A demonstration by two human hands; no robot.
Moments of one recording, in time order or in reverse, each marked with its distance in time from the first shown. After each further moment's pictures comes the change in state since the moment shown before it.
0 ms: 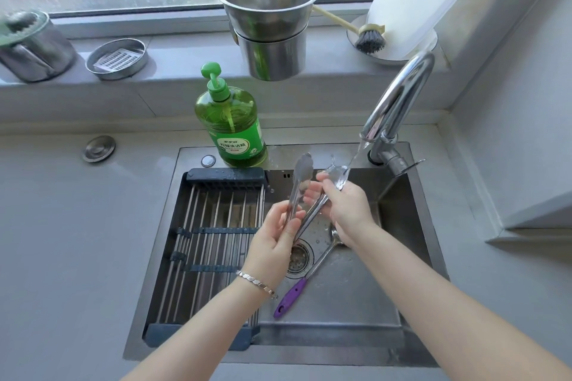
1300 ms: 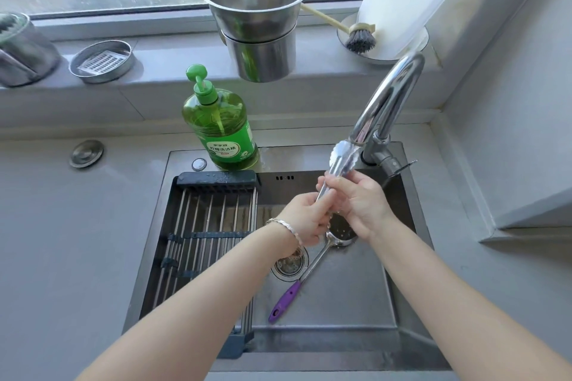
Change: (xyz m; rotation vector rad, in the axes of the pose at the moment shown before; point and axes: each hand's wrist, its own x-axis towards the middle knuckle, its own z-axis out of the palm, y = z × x) left_hand 0.063 0.026 0.043 -0.096 -0.344 -0.497; right_hand 0.007 -0.026 -0.031 0.131 -0.083 0.031
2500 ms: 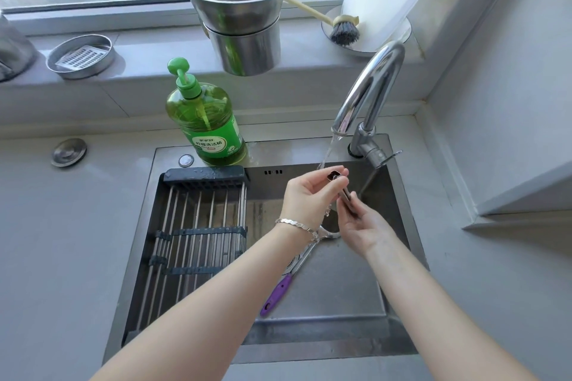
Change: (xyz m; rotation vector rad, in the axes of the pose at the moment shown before) left_hand 0.003 0.002 0.035 -0.218 0.259 0.399; right_hand -0.005 0.024 -0.040 0.844 0.339 0.323
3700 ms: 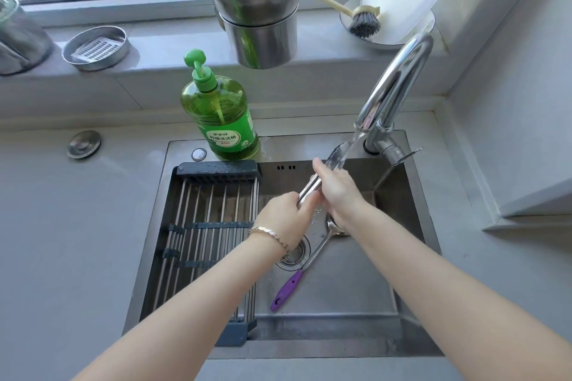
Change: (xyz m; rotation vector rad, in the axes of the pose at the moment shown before) left_hand -0.003 -0.009 -0.062 1.014 -0.066 -0.073; right_hand 0.014 0.052 0.052 -1.155 -0.145 -0.347
